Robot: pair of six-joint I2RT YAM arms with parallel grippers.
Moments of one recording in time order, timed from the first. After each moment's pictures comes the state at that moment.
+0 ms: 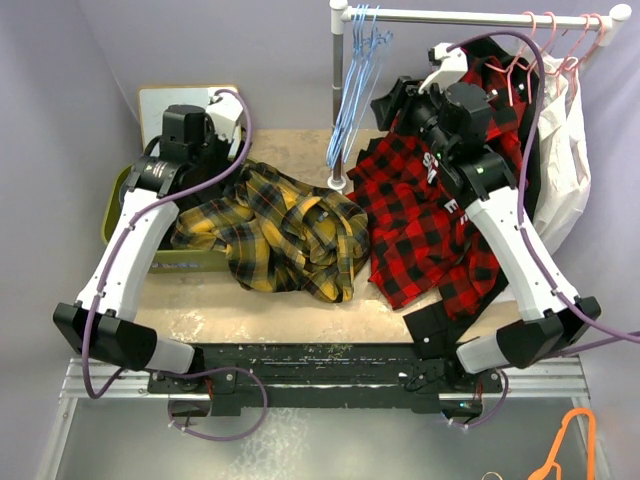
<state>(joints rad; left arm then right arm) -0.25 1.44 1.61 -0.75 -0.08 0.26 0.39 1.43 1.68 -0.29 0.03 0.27</state>
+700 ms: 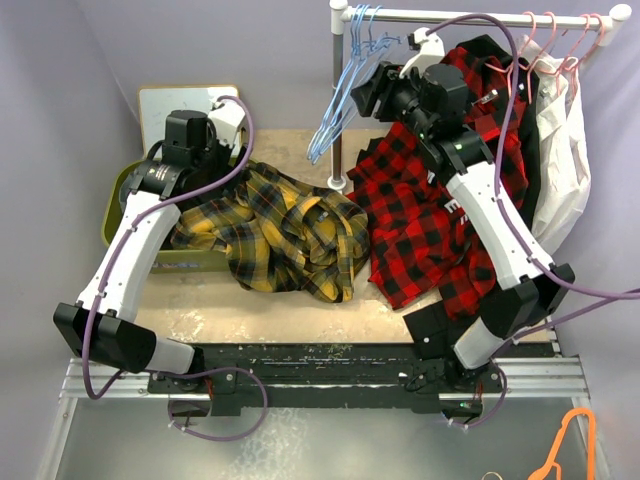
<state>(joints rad) -0.25 1.41 1.56 -0.72 -0.10 0.27 0.40 1.62 1.85 -0.30 -0.05 0.34</state>
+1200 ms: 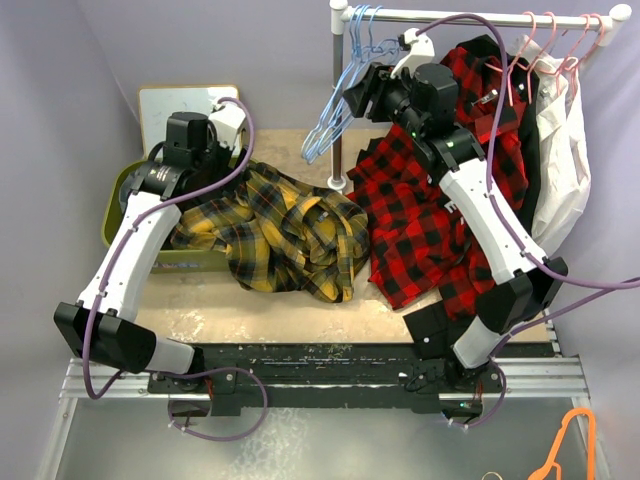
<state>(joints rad) -0.25 1.41 1.54 -0.72 -0.10 0.27 0.42 1.67 1.88 -0.30 -0.05 0.35</state>
